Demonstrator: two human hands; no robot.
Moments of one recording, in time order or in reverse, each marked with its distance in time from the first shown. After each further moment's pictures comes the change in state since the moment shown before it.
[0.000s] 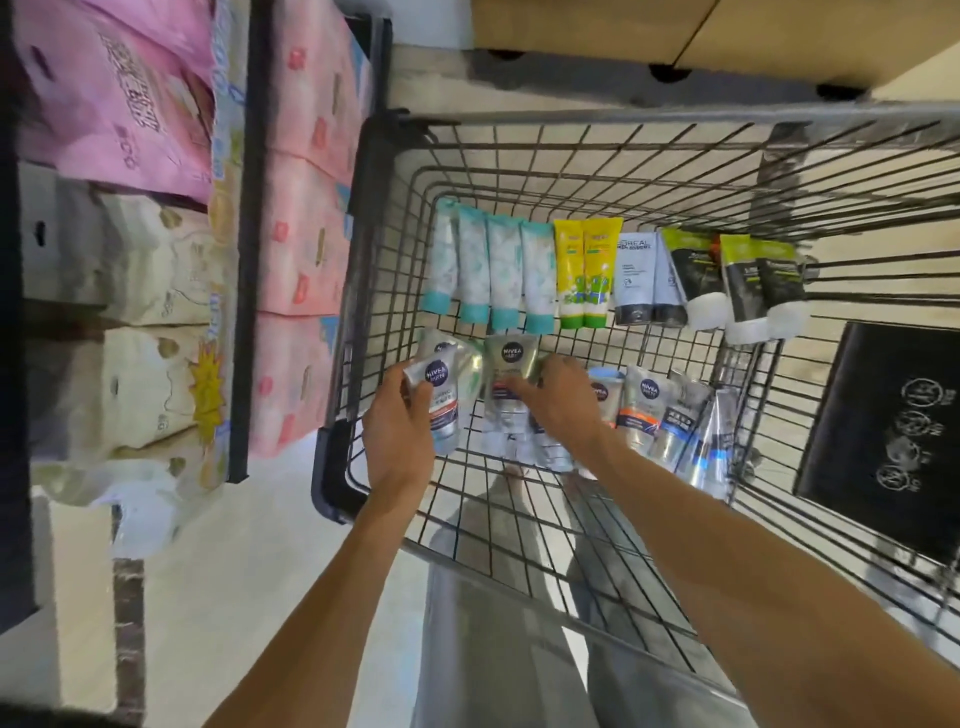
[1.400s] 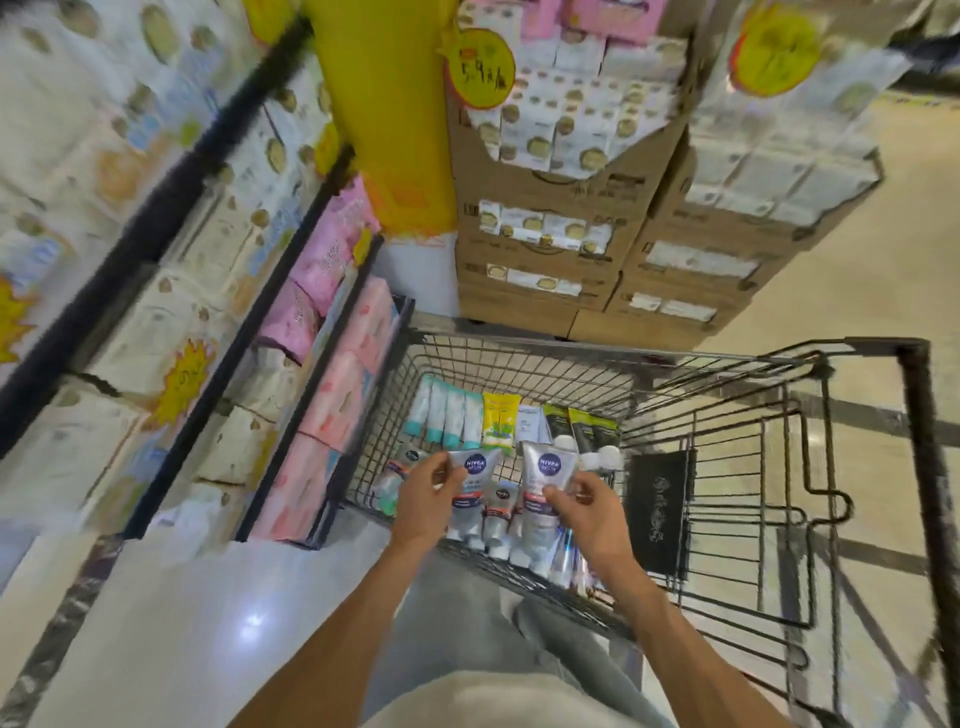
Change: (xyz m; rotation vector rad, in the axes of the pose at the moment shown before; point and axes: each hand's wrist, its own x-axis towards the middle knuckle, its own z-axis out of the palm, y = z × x) left_hand -0.216 0.144 -0.046 -0.202 -0.072 0.296; right_hand -0.289 0.068 -0.193 0.635 0.288 -0.293
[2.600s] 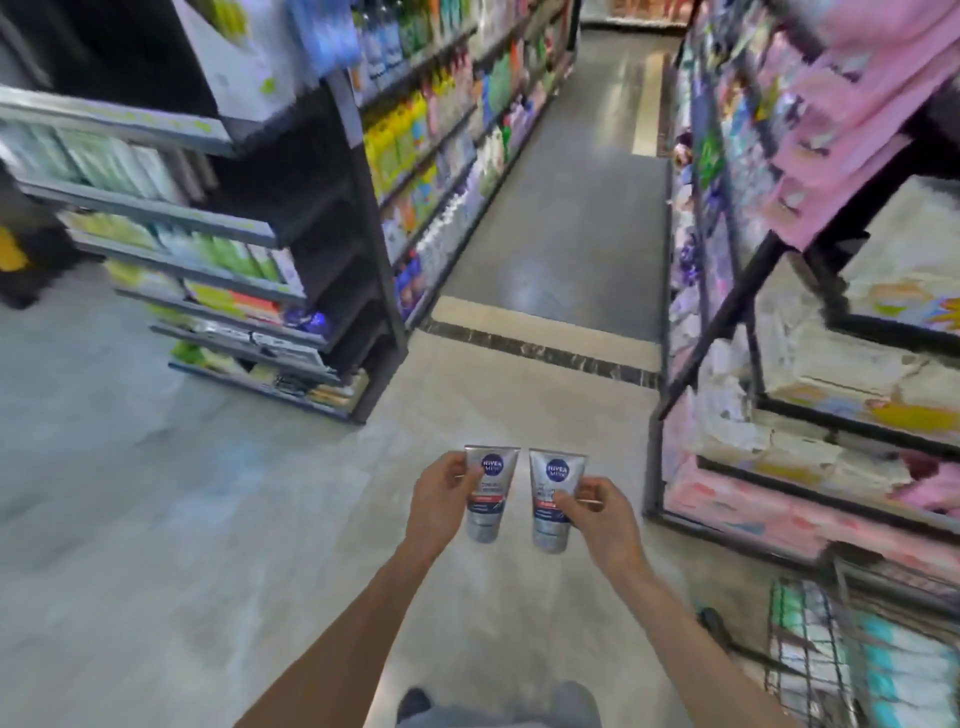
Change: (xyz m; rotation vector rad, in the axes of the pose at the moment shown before) left_hand -0.627 -0.199 -0.002 -0.630 1.555 -0.434; right_hand -0.428 0.074 0.204 -0.578 -1.343 -0.586
